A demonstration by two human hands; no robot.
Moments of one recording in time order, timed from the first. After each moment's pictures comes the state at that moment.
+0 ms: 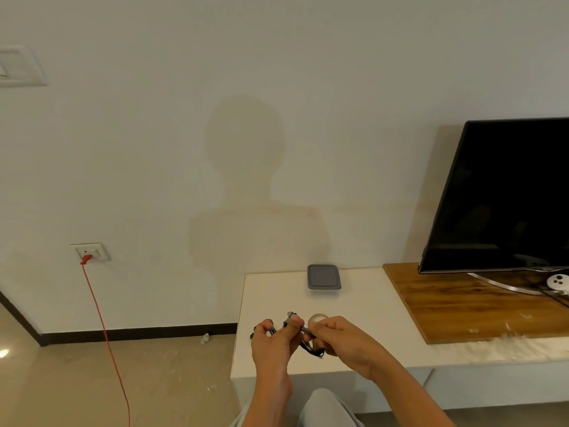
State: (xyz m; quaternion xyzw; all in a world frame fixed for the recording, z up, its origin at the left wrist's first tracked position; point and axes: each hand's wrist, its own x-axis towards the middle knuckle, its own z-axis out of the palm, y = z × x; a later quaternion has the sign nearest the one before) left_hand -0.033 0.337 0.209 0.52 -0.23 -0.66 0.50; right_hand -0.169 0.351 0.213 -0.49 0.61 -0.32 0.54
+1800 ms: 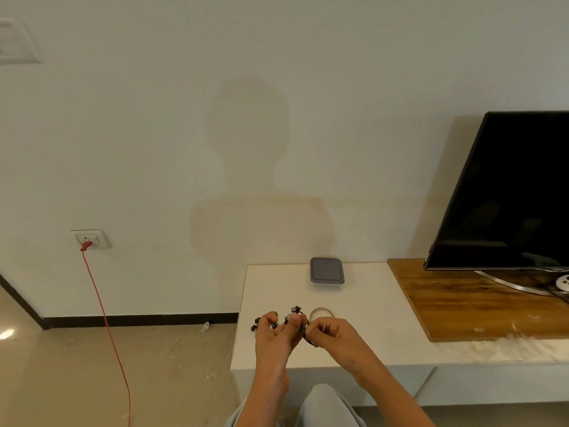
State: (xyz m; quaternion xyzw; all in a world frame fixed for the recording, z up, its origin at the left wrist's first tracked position) left_hand -0.028 0.319 0.181 0.47 -0.30 -0.66 0.50; right_hand -0.161 0.344 0.182 -0.54 0.63 -0.36 0.43
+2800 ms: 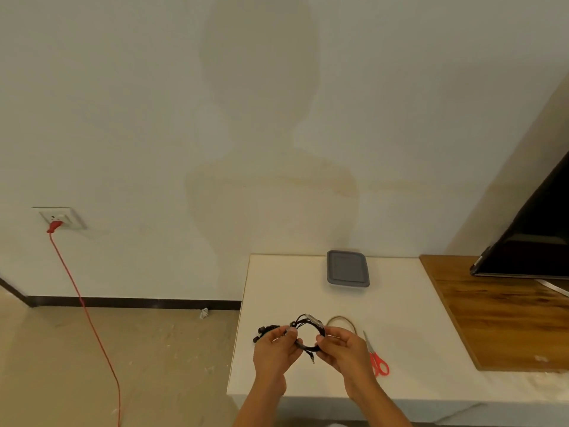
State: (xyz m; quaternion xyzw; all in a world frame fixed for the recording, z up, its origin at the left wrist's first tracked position) left_hand -0.038 0.174 0.045 0.58 -0.20 -0.67 0.41; right_hand -0.176 0.208 0.032 -0.22 0.64 -0.52 0.53
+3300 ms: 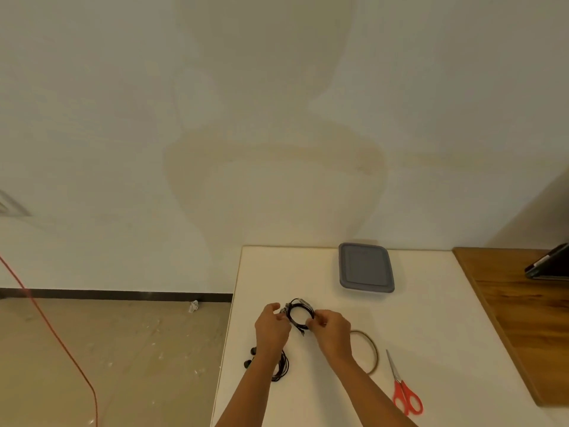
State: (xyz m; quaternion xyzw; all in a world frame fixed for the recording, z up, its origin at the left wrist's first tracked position) left_hand -0.061 0.036 -0.064 0.70 -0.40 -0.54 0.25; right_hand -0.185 0.068 -0.094 -0.41 0.77 -0.35 0.34
